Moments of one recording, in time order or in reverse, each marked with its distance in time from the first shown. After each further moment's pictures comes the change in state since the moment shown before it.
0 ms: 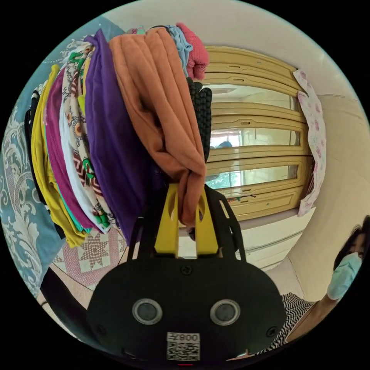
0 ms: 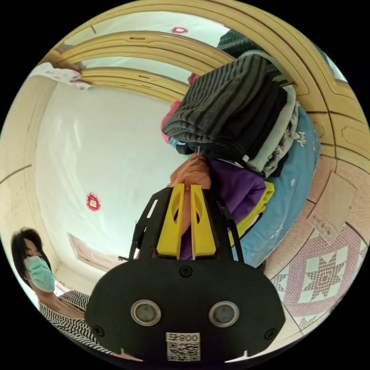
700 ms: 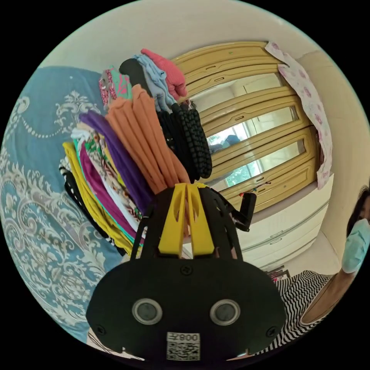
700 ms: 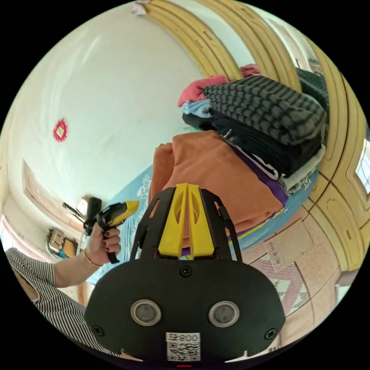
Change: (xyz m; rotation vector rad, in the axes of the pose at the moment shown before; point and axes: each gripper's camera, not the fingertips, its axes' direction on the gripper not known) left arm 0.071 0.040 -0.126 0.048 -0.199 0.277; right arm -0.225 0.135 0.213 -0.178 0.350 -0.444
